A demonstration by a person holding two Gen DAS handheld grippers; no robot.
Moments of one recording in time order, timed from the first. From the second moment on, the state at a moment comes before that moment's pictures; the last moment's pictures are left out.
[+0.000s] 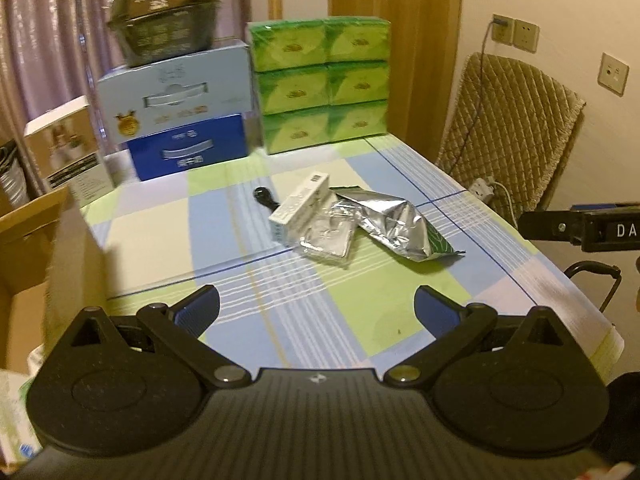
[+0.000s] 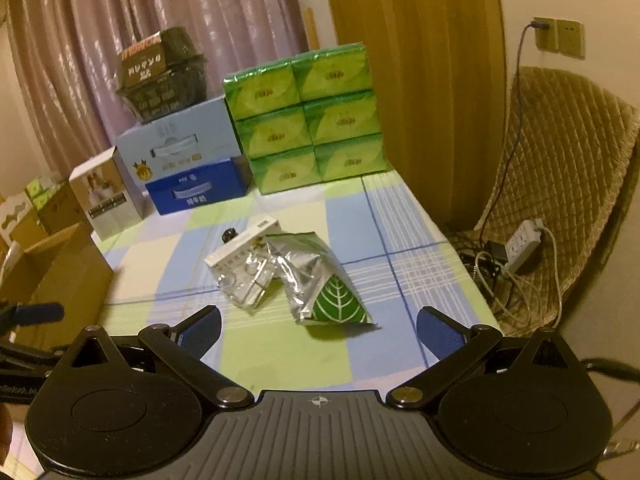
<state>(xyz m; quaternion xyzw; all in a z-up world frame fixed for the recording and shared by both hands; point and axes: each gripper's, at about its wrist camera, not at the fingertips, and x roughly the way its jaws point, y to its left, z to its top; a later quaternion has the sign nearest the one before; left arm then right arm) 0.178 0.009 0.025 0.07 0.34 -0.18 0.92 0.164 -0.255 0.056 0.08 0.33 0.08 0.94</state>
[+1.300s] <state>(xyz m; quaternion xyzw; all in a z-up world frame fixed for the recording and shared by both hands) 0.326 -0.053 -0.080 0.17 0.36 -0.26 0.88 0.303 -0.255 -0.049 -0.03 0.43 0.16 0.89</state>
